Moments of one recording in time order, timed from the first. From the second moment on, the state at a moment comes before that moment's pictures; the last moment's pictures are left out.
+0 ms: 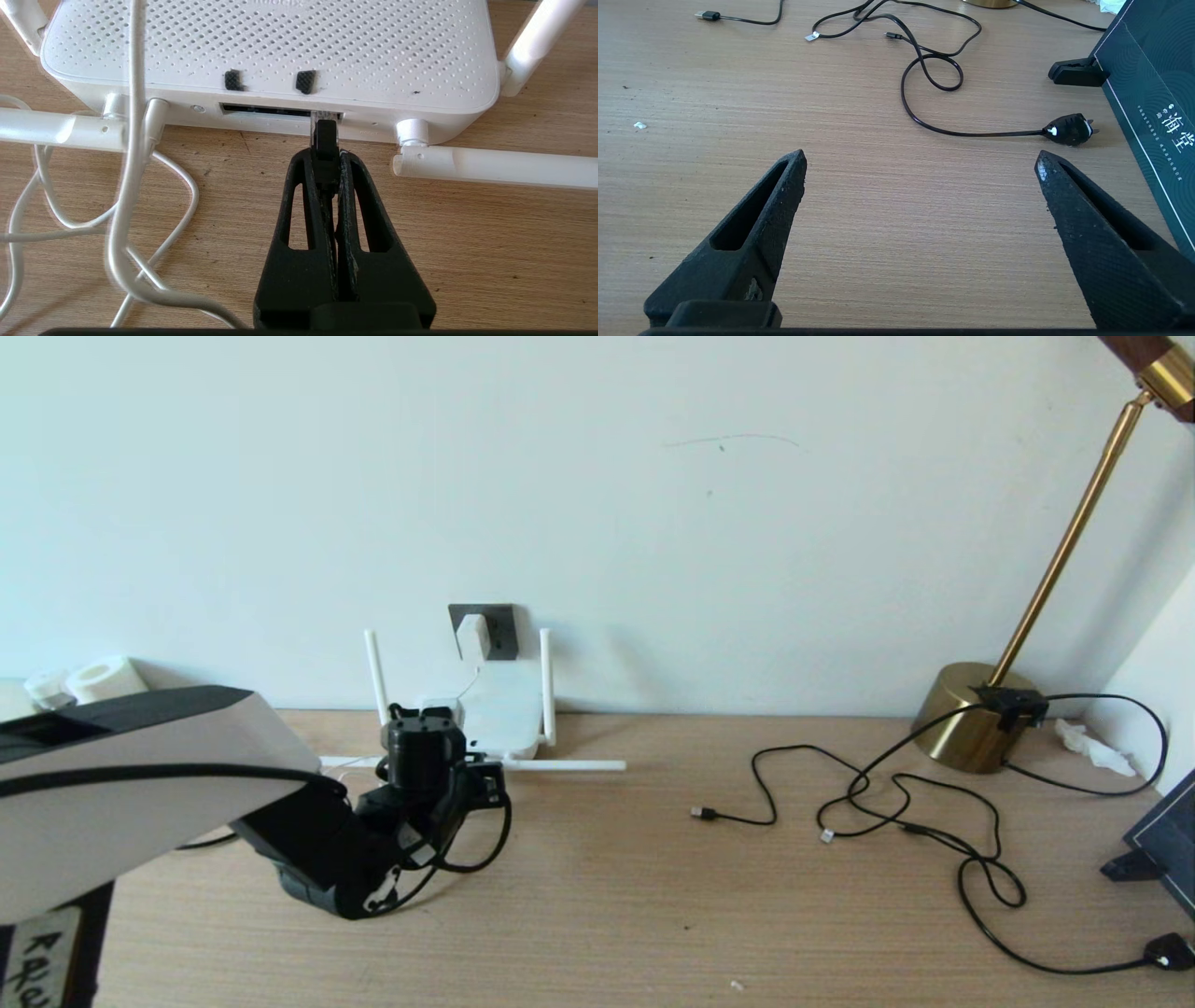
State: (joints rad) left arm -0.37 2.21 -0.89 -0.99 0.36 -0.12; right arm 0.01 0.00 -0.10 0.25 -0.02 -0.03
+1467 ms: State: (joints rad) left arm -0.33 2.21 -0.90 -0.99 0.31 -0.09; right arm 0.01 0.00 -0.10 0.25 -0.02 -0.03
